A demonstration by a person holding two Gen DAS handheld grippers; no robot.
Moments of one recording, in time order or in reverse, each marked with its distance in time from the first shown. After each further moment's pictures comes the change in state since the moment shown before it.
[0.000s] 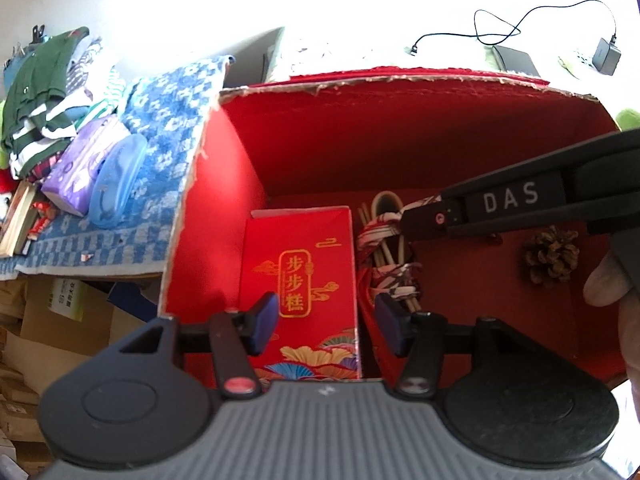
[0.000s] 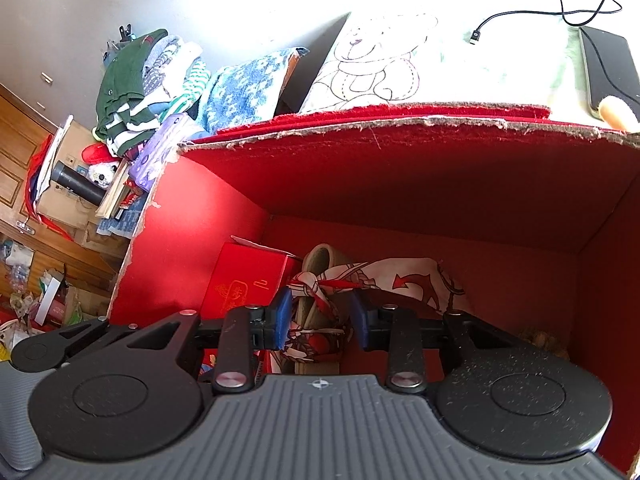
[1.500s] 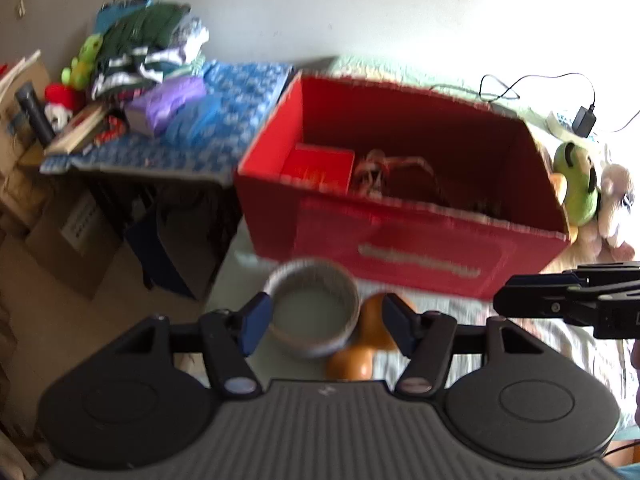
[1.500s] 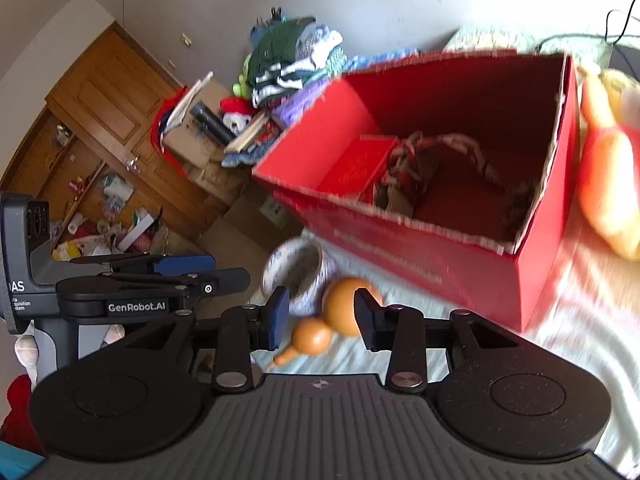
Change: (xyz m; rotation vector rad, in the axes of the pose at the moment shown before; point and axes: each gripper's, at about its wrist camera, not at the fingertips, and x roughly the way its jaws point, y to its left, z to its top) left arm -0.124 -0.015 -0.136 -0.272 -0.123 -0.002; right arm -0.116 -0.013 -0.140 -0.224 -0.028 0.307
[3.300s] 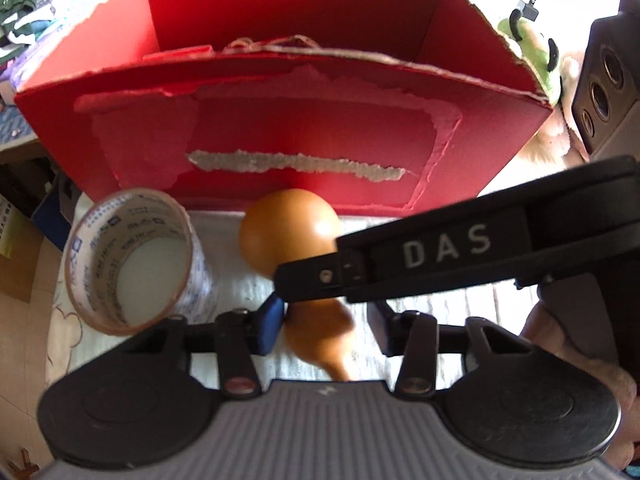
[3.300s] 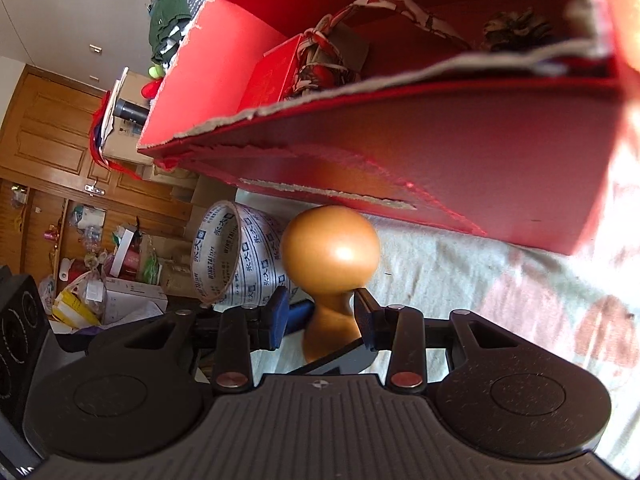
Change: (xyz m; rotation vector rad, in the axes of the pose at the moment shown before) left arm 0.102 -0.067 -0.028 0.167 0.202 -0.198; right arm 0.064 -0.047 -0.017 0.331 0.171 -0.033
